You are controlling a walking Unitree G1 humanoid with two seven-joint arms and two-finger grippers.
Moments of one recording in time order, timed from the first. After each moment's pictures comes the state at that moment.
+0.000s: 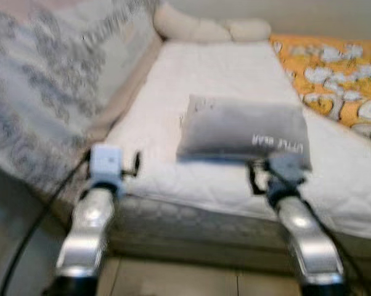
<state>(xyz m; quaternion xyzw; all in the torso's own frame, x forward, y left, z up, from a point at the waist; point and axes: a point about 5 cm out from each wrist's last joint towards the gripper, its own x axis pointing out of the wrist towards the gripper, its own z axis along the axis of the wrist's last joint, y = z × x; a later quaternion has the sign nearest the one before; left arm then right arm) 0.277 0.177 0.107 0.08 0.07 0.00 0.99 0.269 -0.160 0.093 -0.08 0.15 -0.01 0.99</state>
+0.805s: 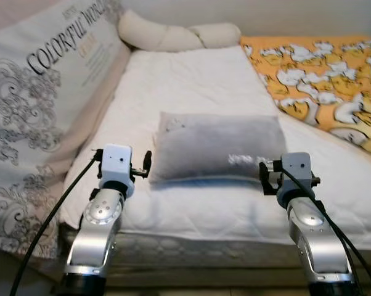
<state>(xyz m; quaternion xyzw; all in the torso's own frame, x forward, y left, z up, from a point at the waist) 0.281 0.161 0.109 0.07 0.06 -0.03 1.00 0.269 -0.178 0.093 -0.09 0.15 -0.04 0.98</state>
